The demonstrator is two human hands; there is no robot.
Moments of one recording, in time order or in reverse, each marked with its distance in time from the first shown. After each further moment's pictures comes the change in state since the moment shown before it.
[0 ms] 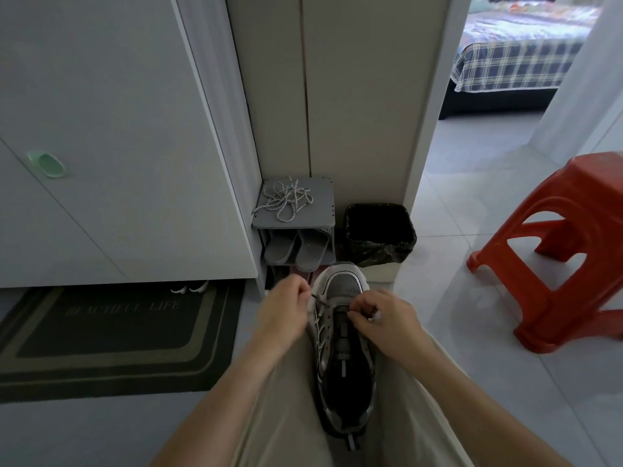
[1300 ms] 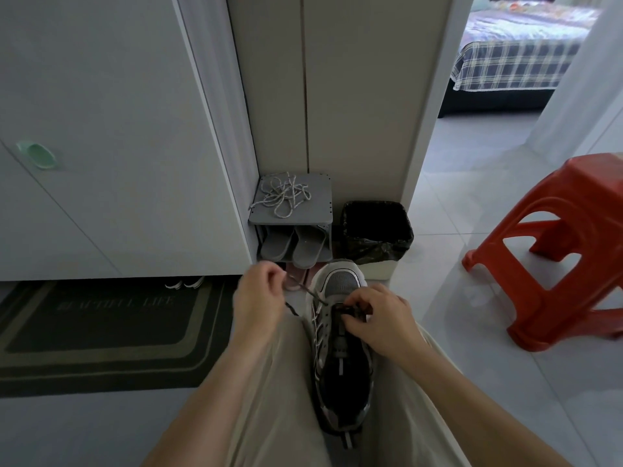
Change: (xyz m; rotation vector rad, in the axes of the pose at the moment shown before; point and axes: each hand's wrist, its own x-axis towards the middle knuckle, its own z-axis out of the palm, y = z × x) left_hand 0.006 -0.011 -0.014 -0.129 0.276 -0.081; right_hand 0.005 -0.001 0.004 -0.085 -0.009 -0.014
